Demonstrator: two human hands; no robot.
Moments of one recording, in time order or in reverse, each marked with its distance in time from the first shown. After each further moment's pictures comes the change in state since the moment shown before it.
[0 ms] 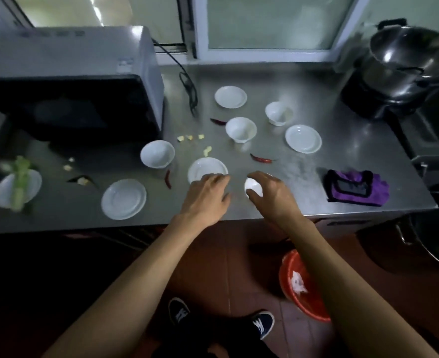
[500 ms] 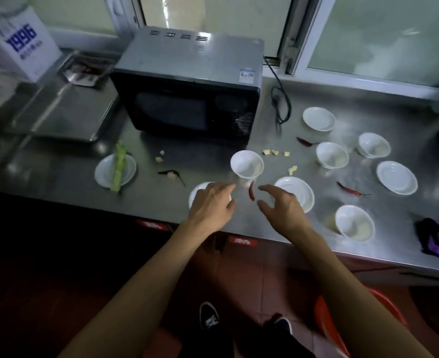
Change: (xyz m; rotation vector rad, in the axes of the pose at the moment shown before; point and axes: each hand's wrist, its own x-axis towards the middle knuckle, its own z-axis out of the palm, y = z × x) left_hand -0.083 -0.213 -0.063 -0.107 0.099 -0.241; right_hand 0.057 -0.185 0.125 0.044 -0.105 -0.065
